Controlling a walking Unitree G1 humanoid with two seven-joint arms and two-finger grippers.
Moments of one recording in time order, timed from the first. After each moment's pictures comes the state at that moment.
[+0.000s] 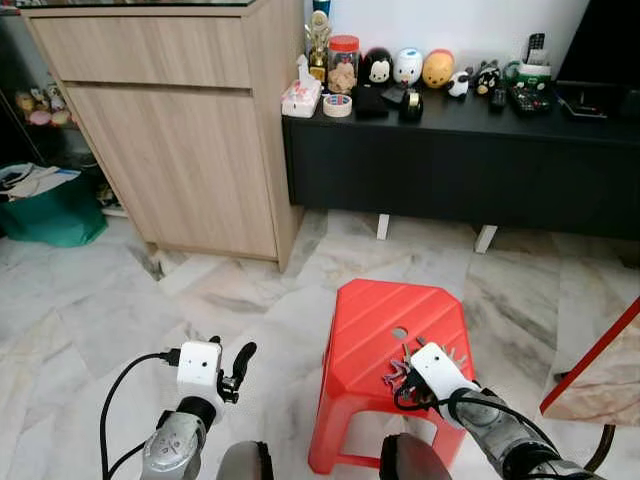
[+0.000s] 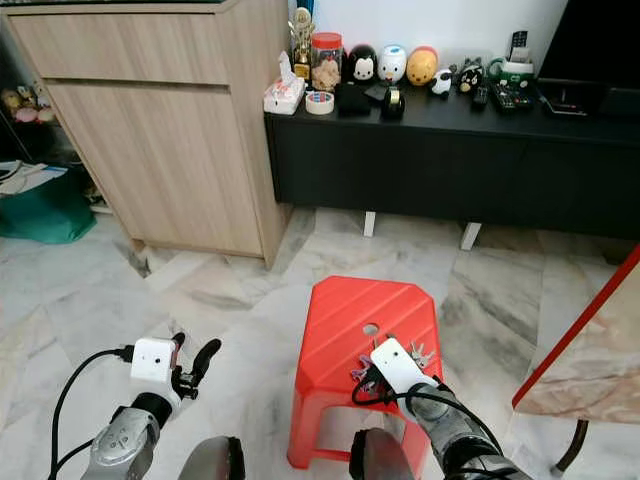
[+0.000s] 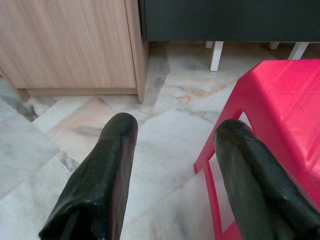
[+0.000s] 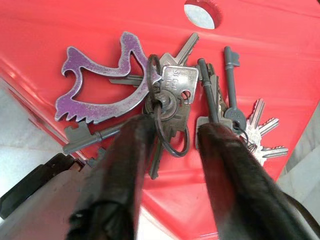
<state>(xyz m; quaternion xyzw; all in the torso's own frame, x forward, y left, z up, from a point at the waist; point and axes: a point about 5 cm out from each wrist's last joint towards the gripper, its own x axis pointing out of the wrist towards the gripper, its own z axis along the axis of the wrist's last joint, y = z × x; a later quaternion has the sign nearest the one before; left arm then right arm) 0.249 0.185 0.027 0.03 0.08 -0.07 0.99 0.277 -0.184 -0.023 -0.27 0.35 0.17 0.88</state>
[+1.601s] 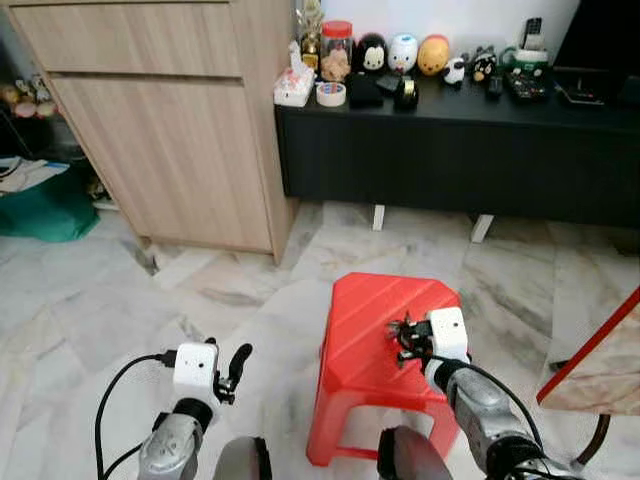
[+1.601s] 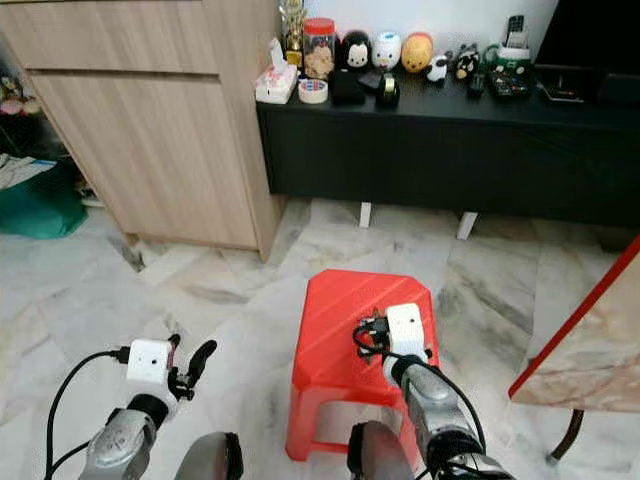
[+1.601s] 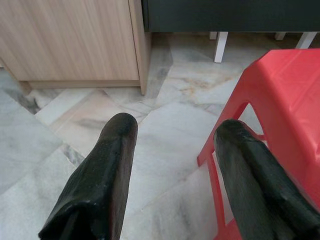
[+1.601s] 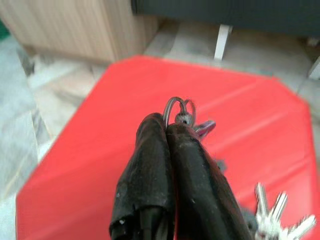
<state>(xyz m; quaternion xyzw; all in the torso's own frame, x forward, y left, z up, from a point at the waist) 0.250 0.189 0.028 0.03 0.08 -0.06 0.99 0.306 -0.163 0.017 0.03 0.18 0.12 0.98</state>
